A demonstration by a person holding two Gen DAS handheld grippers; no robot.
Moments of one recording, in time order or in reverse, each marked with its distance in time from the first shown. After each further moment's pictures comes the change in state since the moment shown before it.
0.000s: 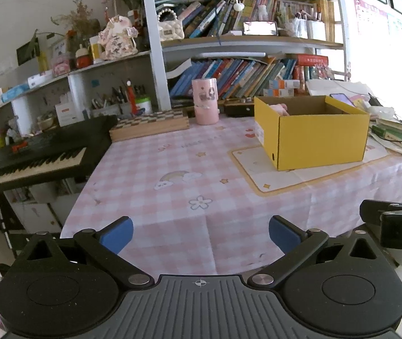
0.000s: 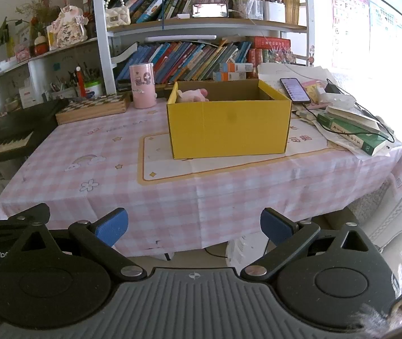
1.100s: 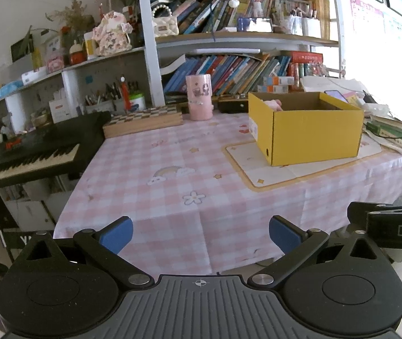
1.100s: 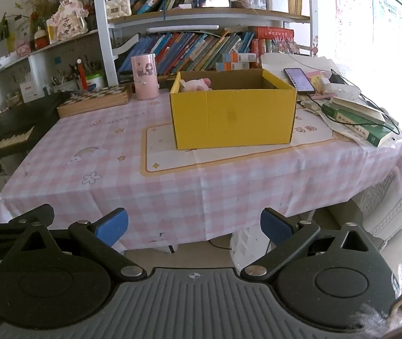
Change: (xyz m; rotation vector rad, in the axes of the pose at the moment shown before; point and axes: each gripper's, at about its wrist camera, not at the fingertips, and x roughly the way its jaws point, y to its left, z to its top) left arm 0.004 0.001 -0.004 -0.003 0.015 -0.027; right arm 0.004 0.004 -0.001 0.008 0.042 0.009
